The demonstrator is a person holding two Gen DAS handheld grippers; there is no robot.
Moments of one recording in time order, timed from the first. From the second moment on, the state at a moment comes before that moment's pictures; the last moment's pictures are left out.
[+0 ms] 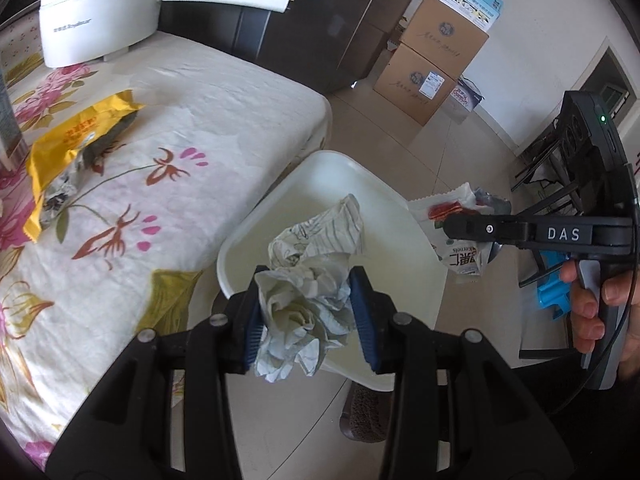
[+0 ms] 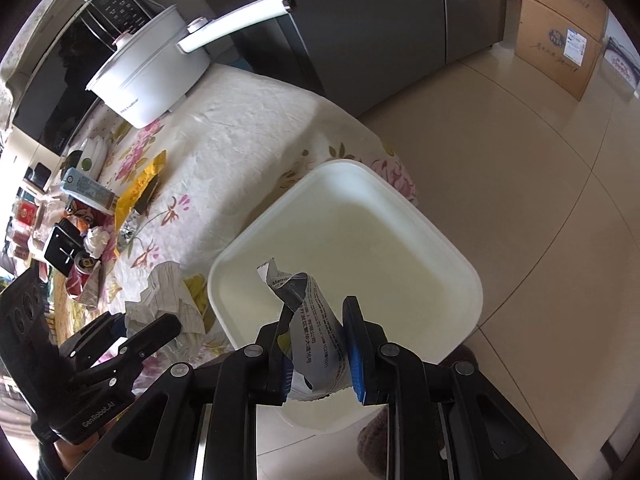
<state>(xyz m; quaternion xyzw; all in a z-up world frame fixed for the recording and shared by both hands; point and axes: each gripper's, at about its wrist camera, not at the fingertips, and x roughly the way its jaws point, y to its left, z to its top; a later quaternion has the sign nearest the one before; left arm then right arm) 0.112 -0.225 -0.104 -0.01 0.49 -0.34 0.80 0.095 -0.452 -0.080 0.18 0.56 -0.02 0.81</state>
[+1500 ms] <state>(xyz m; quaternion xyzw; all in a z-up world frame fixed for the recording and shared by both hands) 0.116 -0.163 -0.092 0.06 0.50 -0.20 0.84 0.108 -0.438 -0.074 0.19 0.56 -0.05 0.81</state>
